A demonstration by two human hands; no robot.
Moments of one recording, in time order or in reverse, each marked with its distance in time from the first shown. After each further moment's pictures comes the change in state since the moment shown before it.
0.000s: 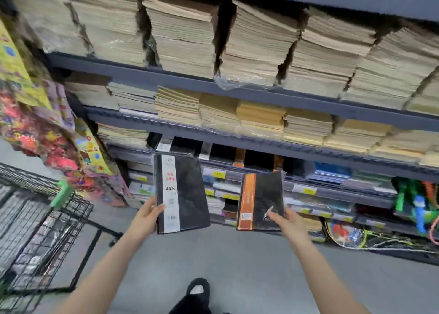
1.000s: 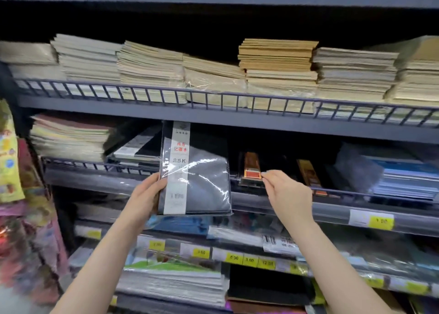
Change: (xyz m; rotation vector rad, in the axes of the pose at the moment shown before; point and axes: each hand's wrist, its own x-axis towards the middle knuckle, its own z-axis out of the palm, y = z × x) left_hand 0.246 -0.079 0.078 -0.204 -0.131 0.613; right_hand 0.261 0.074 0.080 -1.017 0.735 -1.265
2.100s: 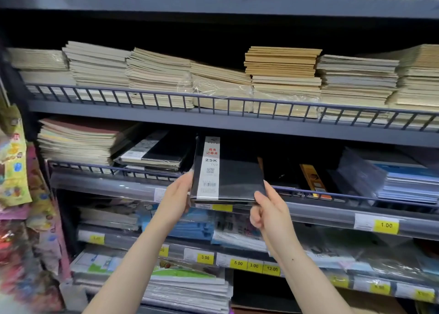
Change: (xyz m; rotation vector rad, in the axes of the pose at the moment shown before) left_hand 0.003 0.001 0.040 0.209 -0.008 -0.002; right_hand -0.024 -0.071 -0.031 1.543 -0.270 0.870
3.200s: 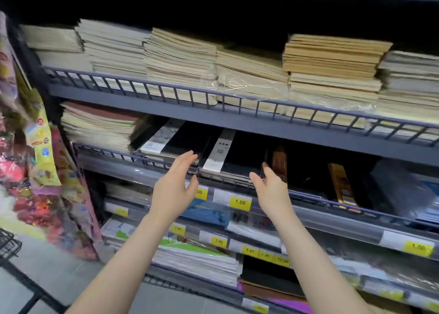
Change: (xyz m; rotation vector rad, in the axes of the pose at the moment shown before) left_hand 0.017 0.002 -0.043 0.798 0.214 0.345; right_hand 0.070 -0.023 0.040 -0.865 -0.029 -0.056
